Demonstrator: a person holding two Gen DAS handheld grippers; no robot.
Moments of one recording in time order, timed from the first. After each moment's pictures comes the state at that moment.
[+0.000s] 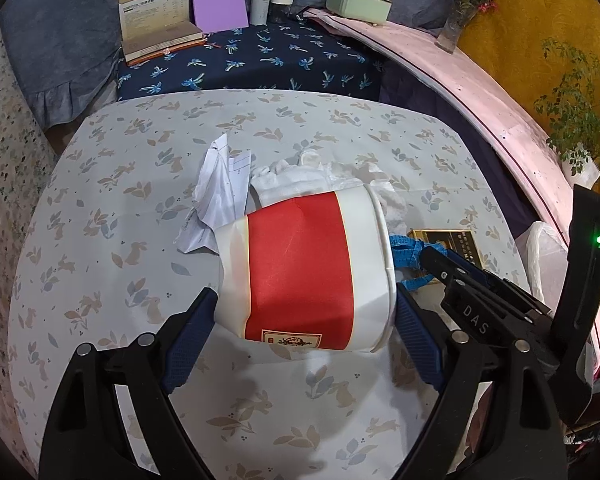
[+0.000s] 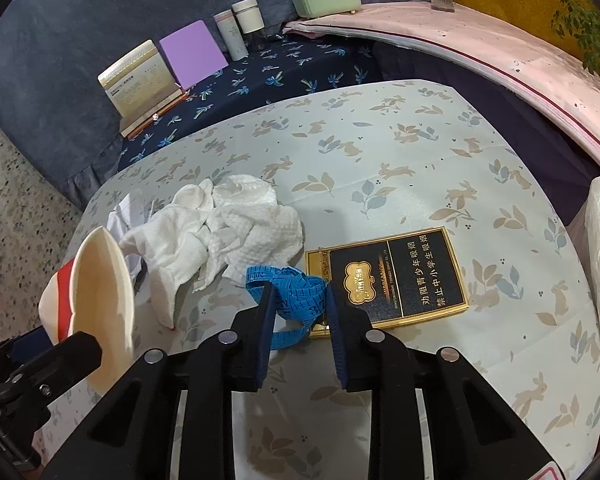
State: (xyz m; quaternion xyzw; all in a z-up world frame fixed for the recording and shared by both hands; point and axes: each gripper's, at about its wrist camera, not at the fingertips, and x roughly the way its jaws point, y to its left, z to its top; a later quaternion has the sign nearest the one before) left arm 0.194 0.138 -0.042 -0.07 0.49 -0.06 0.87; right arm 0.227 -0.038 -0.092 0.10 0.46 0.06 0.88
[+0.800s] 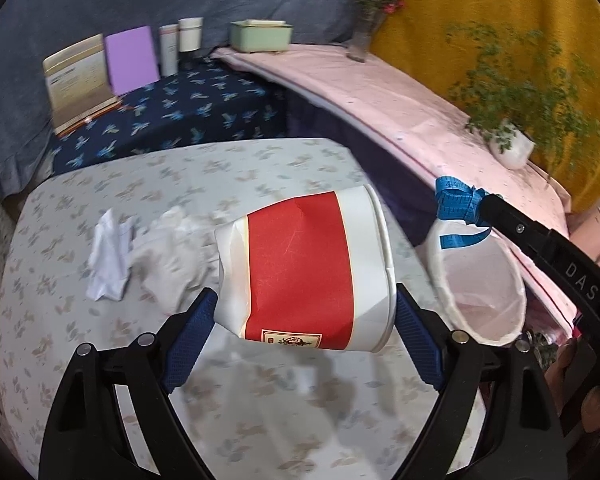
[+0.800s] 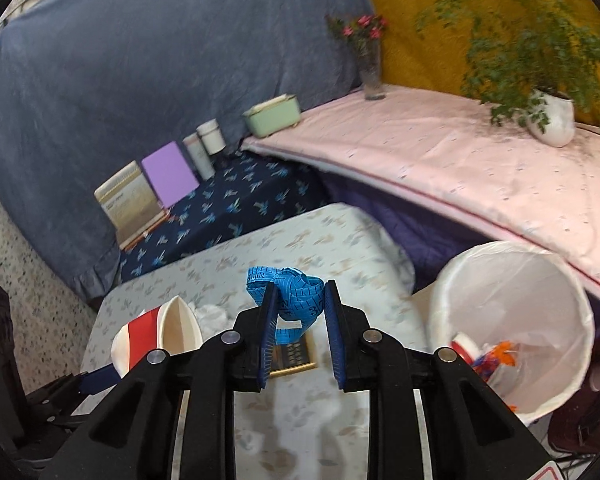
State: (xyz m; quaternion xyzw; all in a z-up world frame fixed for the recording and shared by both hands) left arm 0.170 0.021 0.025 -0.03 0.44 -0.17 0.88; right arm 0.148 -0.157 0.041 0.15 0.32 -0.02 0.94
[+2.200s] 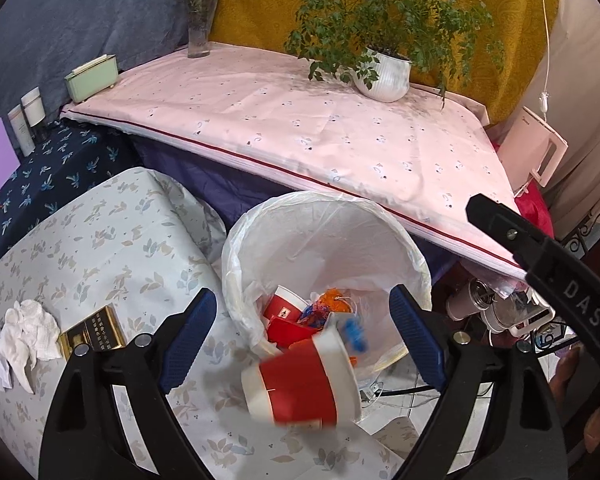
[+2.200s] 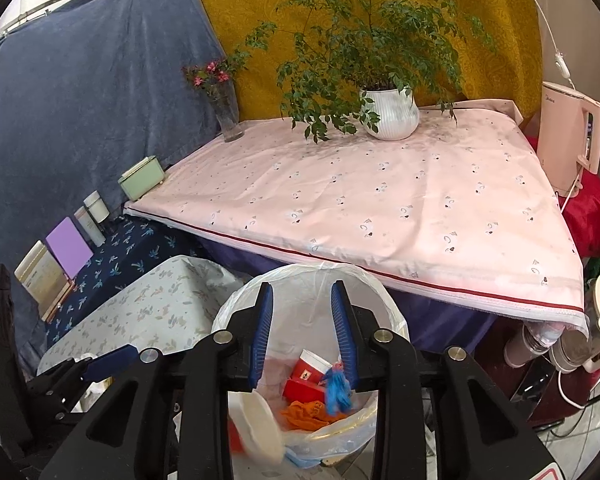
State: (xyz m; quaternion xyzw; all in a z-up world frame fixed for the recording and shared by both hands) left arm 0.141 -0.206 0.018 0.09 0.41 -0.33 0.85; right arm 0.052 -0.353 0.040 0.20 0.28 -0.20 0.92
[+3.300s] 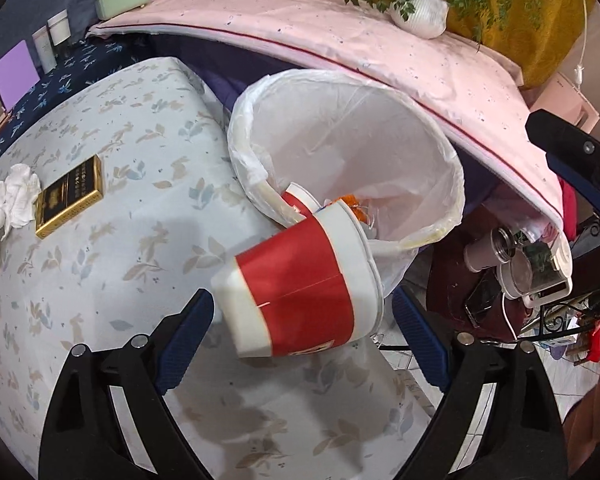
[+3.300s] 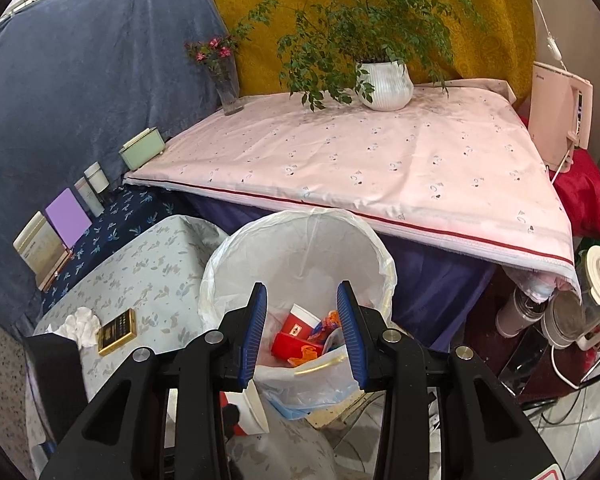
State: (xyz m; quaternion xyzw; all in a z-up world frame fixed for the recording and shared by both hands) left arm 0.082 -0.189 -0.072 0.08 0.51 -0.26 0.82; right arm 0.010 -0.329 0.007 0.20 0.32 -0.19 0.91
